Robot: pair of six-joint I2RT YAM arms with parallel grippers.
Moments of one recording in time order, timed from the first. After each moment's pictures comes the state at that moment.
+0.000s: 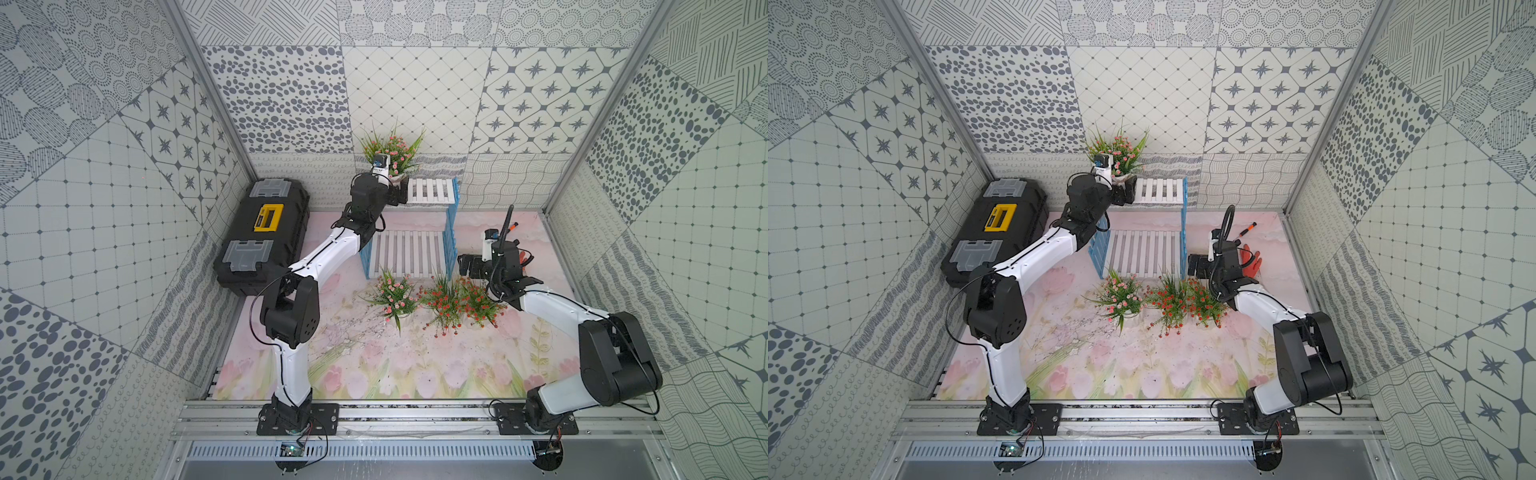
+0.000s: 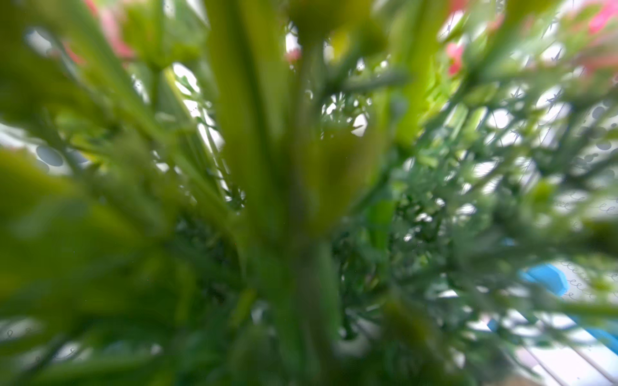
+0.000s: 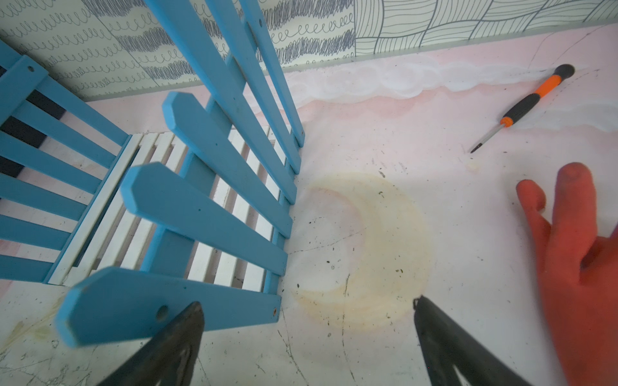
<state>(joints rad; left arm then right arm) -0.44 1.95 1.68 0.26 -0.03 -0.05 0.28 1.49 0.82 0.10 0.02 0.25</state>
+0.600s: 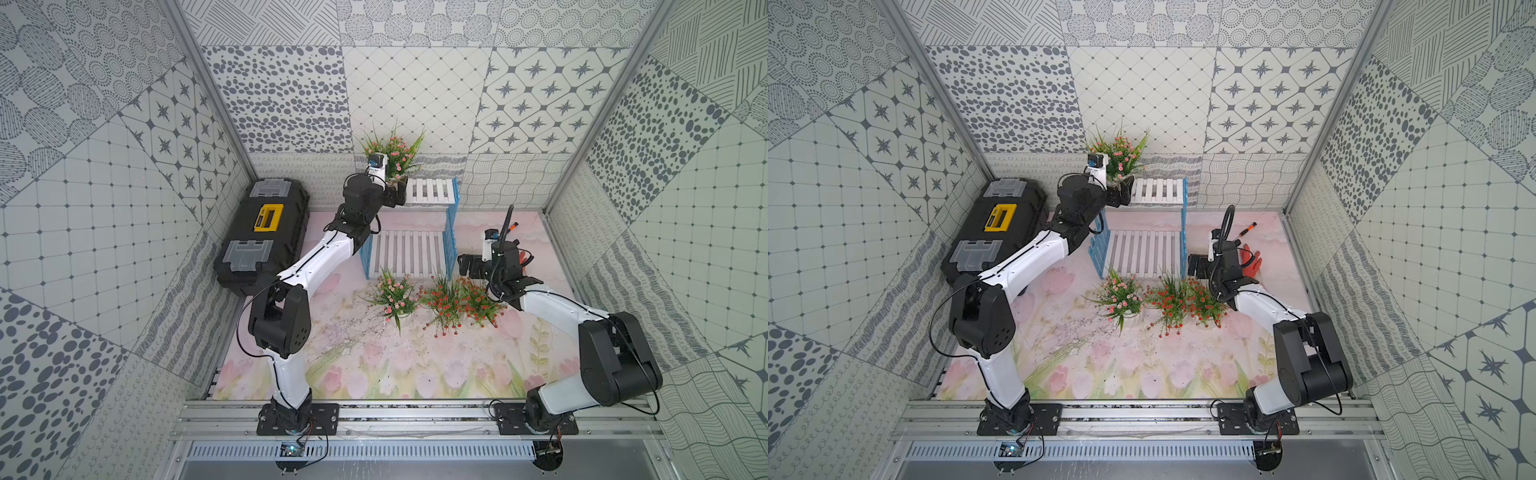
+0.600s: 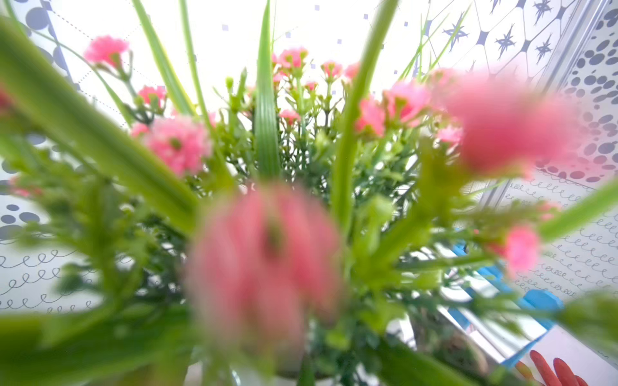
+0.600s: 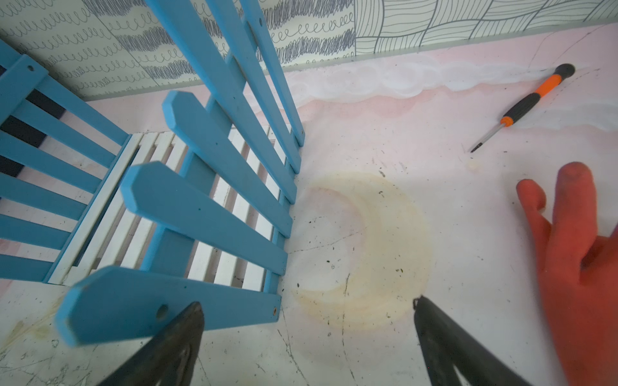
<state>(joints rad) -0.44 1.86 1.62 0.24 0.02 -0.05 0.28 1.49 0.82 0.10 0.02 0.25</state>
